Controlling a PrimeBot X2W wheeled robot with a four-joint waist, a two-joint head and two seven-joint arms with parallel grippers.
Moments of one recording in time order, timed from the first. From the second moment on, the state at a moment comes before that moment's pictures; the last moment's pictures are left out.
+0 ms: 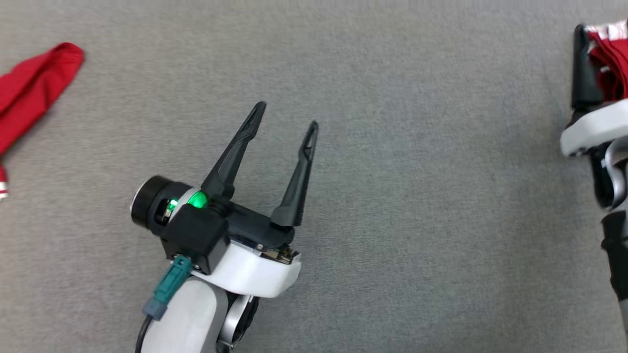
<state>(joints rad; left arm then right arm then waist) -0.31 0.07 -0.41 -0.16 -0.18 0.07 -0.15 -0.78 -0.23 -0.03 0.65 0.06 0.13 -0.26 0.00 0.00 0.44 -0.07</state>
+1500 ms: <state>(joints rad) 0.10 0.05 -0.14 0.11 -0.18 0.04 -0.26 0.11 -0.05 0.08 0.08 0.16 0.13 -0.26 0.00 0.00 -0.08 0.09</state>
